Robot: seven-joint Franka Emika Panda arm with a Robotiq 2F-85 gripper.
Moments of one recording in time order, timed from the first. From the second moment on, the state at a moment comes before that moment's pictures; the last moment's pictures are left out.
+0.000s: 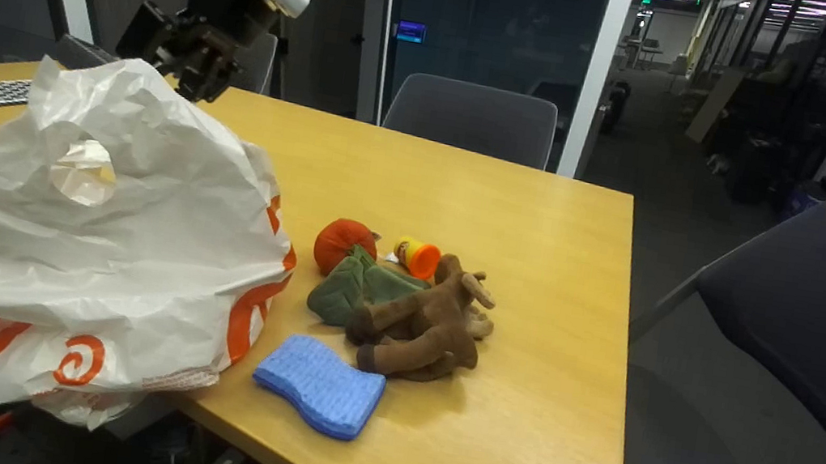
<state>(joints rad) 0.09 -0.12 0.01 -2.33 0.46 1.68 1.31</state>
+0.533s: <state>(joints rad) 0.09 -0.14 0.02 -2.40 0.49 1.74 1.33</state>
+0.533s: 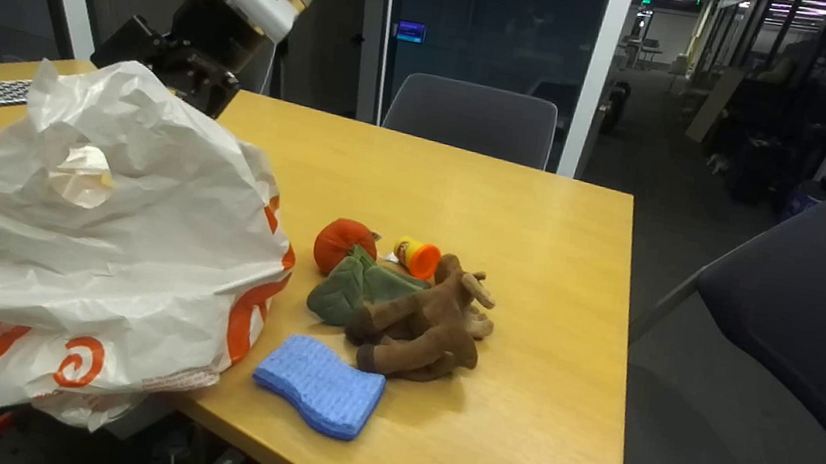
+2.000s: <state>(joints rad) -0.02 0.31 -0.08 -2.05 0.34 2.43 1.61</state>
